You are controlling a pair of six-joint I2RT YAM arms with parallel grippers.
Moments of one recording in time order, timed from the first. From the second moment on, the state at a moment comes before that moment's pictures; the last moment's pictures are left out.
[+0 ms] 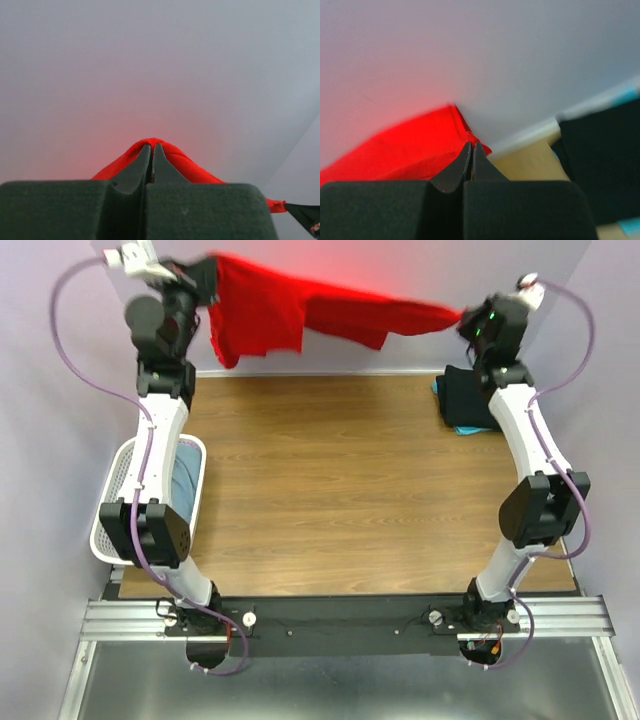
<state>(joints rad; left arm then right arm) -0.02 1.69 1.89 0.33 0.17 -0.57 0.08 1.82 1.87 -0.04 0.23 0.51</state>
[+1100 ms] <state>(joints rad) -0.02 1.02 0.48 -0.09 -0.02 -0.96 -0.05 1.35 0.50 -0.01 0.00 0.76</state>
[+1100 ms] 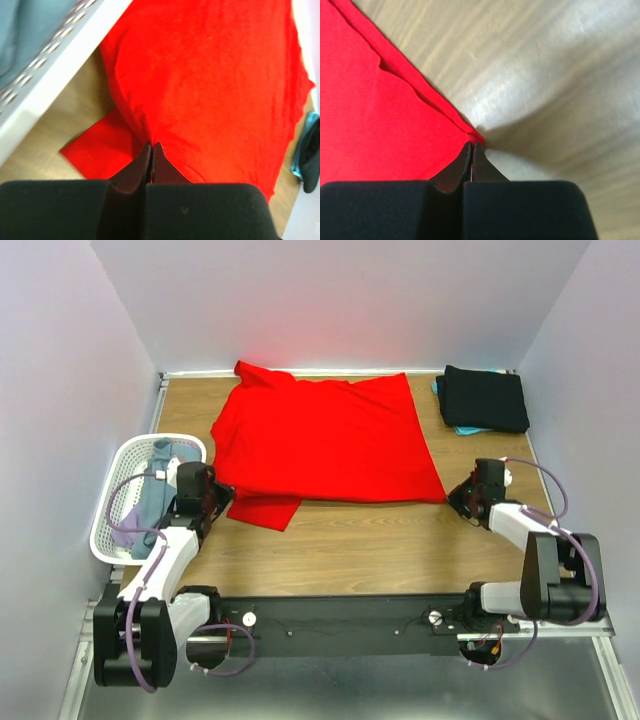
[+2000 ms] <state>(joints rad) -0.02 0.88 0.51 -0.29 -0.10 -0.90 -0.06 1.23 0.53 -0.09 -0.03 0.73</state>
